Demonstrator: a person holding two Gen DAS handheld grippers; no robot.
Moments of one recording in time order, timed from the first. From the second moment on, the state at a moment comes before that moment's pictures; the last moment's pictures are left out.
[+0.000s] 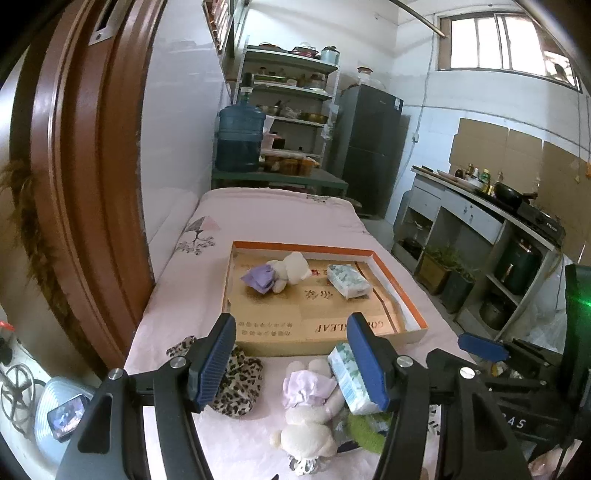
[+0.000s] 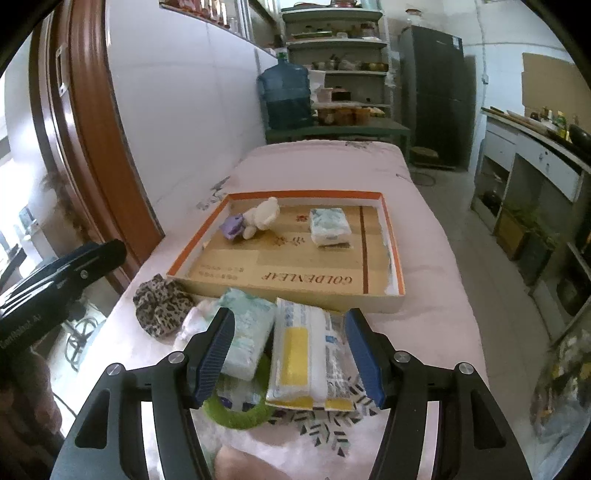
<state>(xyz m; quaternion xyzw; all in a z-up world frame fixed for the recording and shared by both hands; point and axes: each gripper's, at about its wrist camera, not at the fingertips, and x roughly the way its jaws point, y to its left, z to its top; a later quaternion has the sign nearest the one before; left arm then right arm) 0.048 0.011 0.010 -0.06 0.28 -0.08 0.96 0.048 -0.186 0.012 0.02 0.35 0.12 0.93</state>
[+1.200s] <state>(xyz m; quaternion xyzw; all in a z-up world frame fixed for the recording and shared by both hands) -0.043 -0.015 -0.065 -0.07 0.35 -0.20 0.91 -0.037 -0.180 -0.061 0.00 0.41 0.20 0.89</state>
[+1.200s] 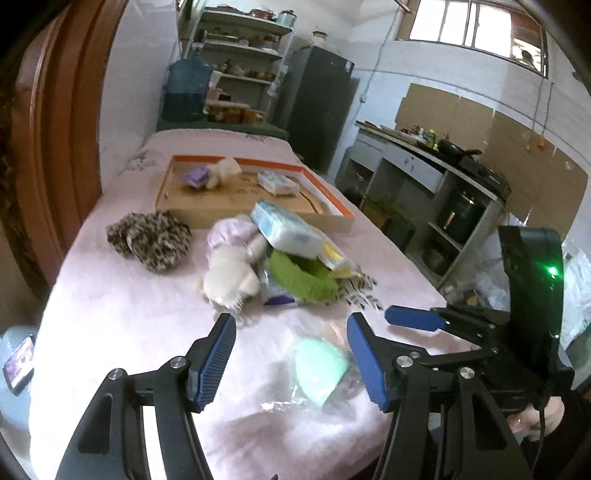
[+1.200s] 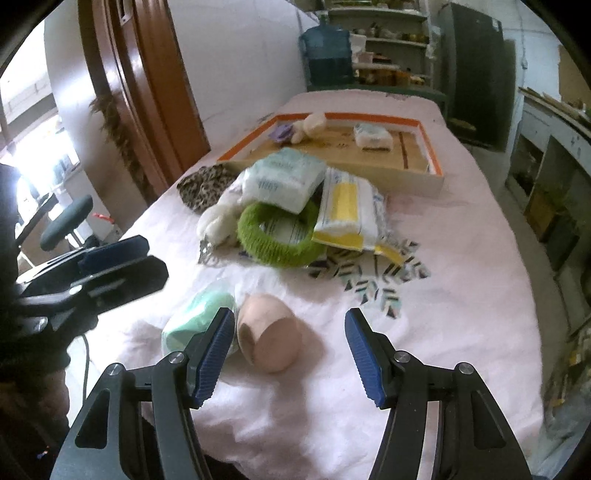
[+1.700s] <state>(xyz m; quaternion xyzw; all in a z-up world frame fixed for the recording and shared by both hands) -0.041 -0.024 -0.096 -0.07 0.39 -0.24 0.89 -0.030 -0.177 -0.078 0.02 0.43 0.23 0.87</state>
